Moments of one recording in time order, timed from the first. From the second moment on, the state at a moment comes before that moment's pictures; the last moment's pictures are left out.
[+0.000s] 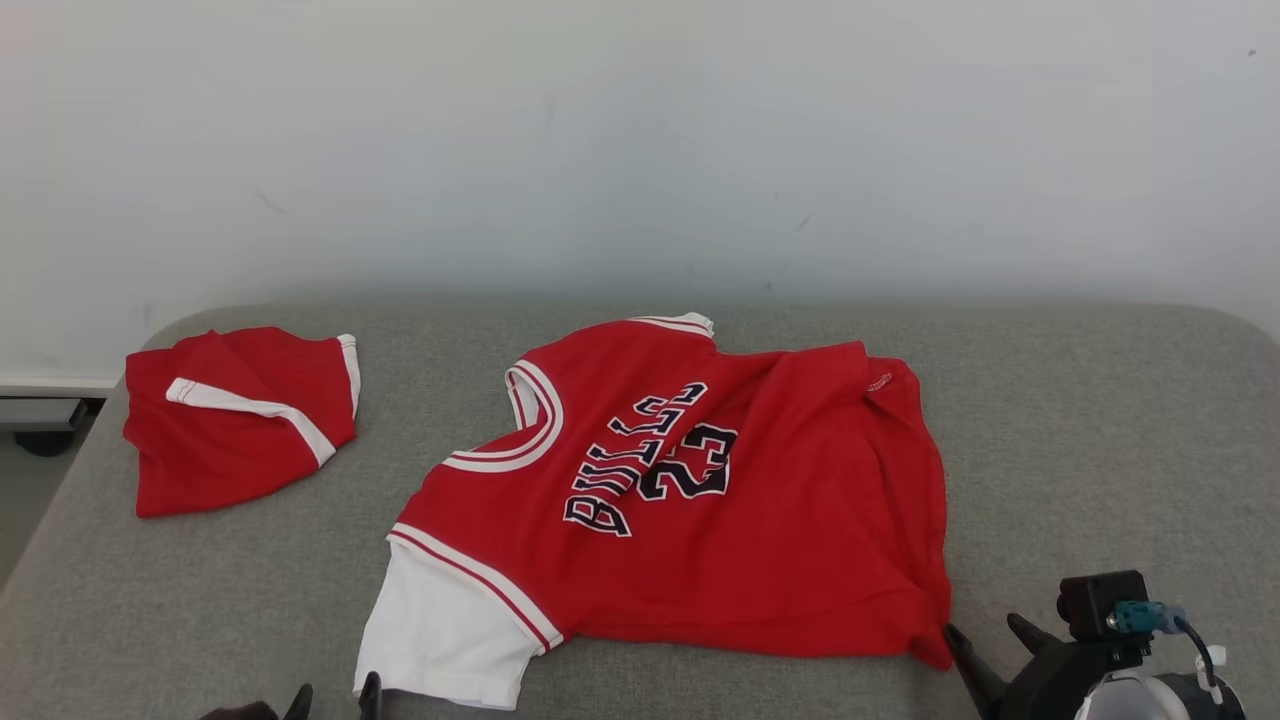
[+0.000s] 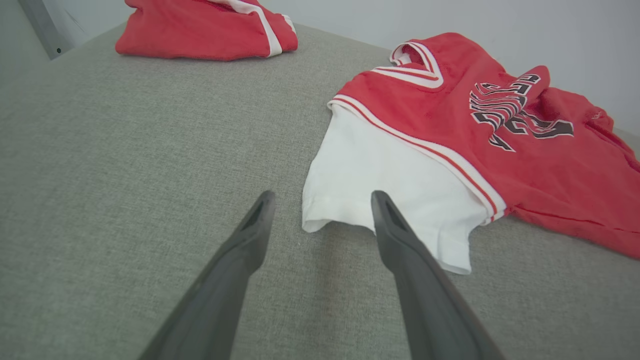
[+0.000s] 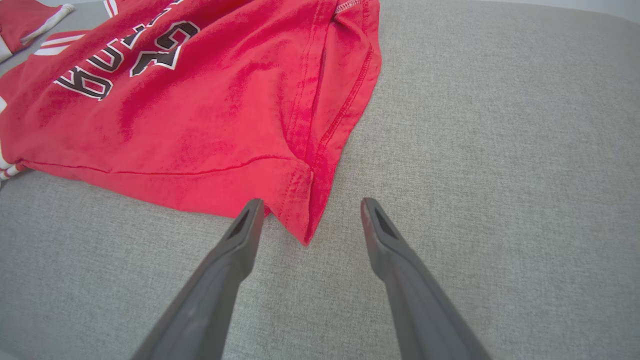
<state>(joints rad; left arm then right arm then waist) -0.09 0.22 -0.44 0.56 -0.55 0.10 -0.22 -0.05 -0.39 0.37 0.22 0.62 -0.11 0.23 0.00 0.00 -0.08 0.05</state>
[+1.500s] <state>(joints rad) -0.44 0.12 -0.39 0.62 -0.27 0.12 0.66 -0.32 -0.45 0.42 0.15 0.65 -0.12 0.87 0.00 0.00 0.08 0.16</state>
